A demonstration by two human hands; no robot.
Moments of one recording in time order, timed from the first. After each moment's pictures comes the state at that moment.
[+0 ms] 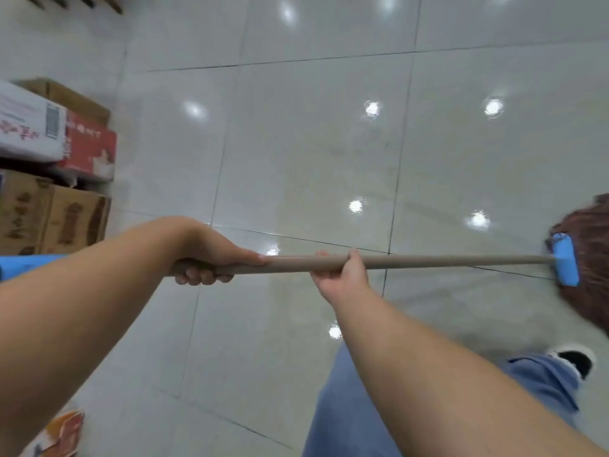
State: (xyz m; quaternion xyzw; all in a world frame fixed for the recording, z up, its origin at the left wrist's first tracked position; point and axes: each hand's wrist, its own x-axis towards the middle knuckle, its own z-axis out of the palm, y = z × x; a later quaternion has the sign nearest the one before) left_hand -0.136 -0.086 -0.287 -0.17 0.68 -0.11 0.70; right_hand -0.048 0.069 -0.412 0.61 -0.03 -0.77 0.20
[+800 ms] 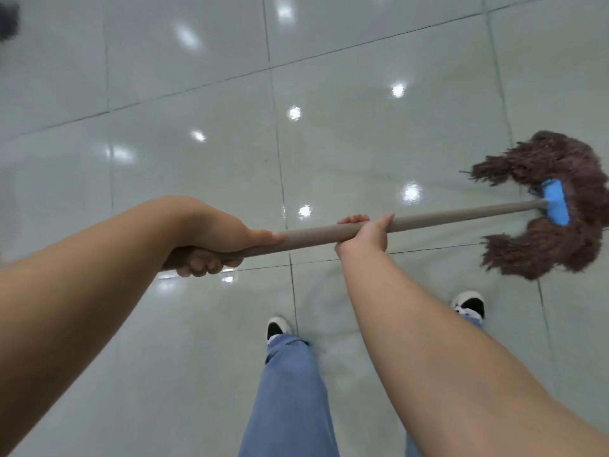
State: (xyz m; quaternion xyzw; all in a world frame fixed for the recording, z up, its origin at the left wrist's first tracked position) left_hand -0.140 0.271 -0.342 -0.04 0.71 -0.14 0.69; right_hand -0.045 0.407 -0.466 0.66 -0.03 -0.74 -0.10
